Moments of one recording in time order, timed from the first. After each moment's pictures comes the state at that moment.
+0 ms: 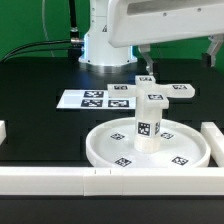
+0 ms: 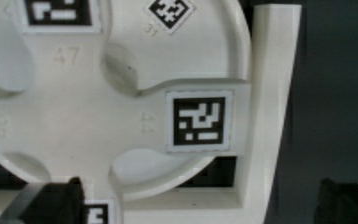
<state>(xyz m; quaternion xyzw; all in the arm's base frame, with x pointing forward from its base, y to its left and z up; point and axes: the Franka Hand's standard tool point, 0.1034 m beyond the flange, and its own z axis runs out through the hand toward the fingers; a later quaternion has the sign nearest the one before) 0.579 0.077 0.140 -1.00 -0.08 -0.01 0.05</state>
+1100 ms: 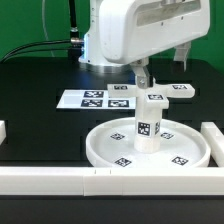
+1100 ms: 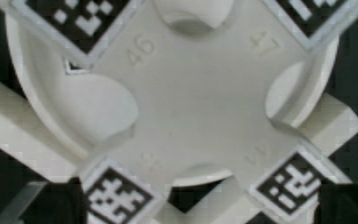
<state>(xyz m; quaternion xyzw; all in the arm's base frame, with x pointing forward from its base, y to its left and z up) 0.574 0.040 0.118 -0.93 -0.36 -0.02 0.04</state>
